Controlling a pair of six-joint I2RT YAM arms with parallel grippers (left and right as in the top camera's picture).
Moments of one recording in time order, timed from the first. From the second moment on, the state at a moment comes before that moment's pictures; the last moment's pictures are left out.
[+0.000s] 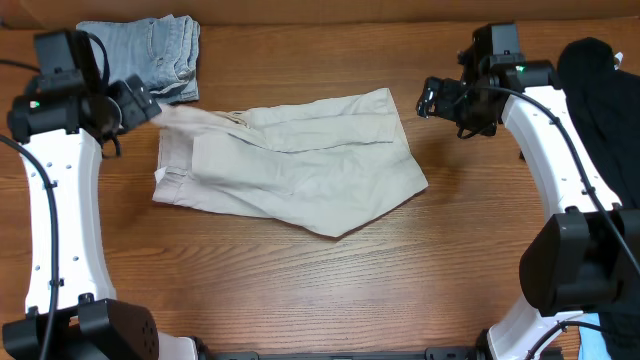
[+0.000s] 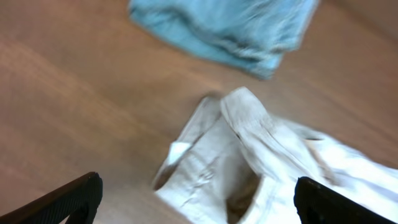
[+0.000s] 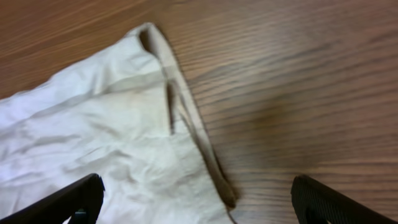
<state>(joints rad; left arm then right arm) 0.23 1.63 1.67 -1.05 -0.08 -0.35 0.07 1.88 1.66 -0.97 -0.19 0.31</state>
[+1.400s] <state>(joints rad) 0.28 2.00 1.50 -1.04 0.01 0.03 0.16 1.88 1.67 -1.06 -0.22 0.29</state>
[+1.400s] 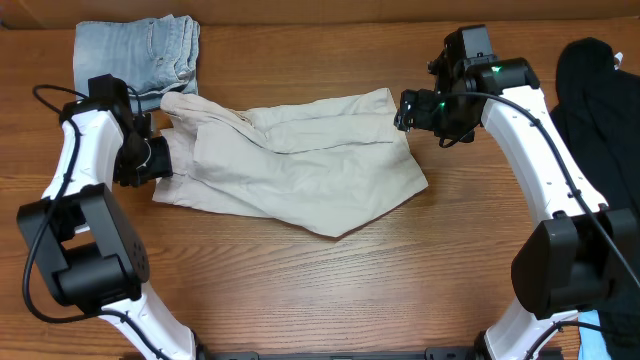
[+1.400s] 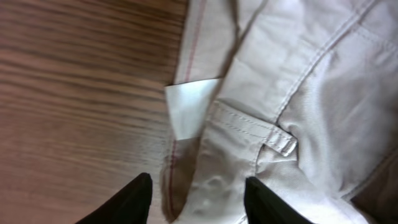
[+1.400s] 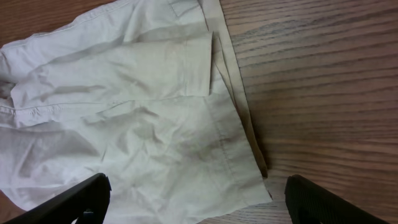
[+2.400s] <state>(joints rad) 0.32 2.02 1.50 -1.37 0.04 -0.12 0.16 1.88 1.67 -1.03 -0.22 0.28</state>
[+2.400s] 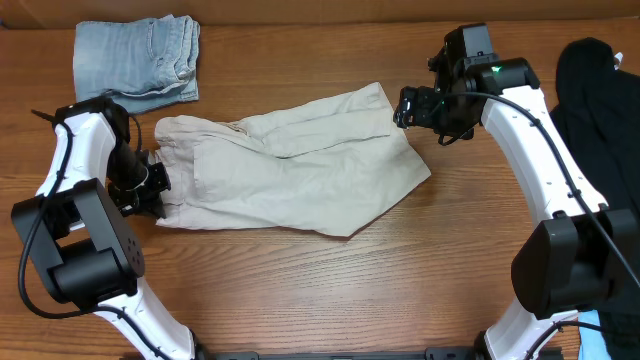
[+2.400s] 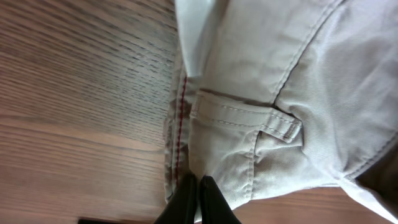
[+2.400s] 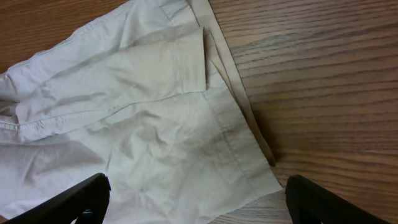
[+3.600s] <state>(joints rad) 0.32 1.97 1.26 -0.76 0.20 0.06 0.16 1.88 1.67 -1.04 -0.22 0.26</state>
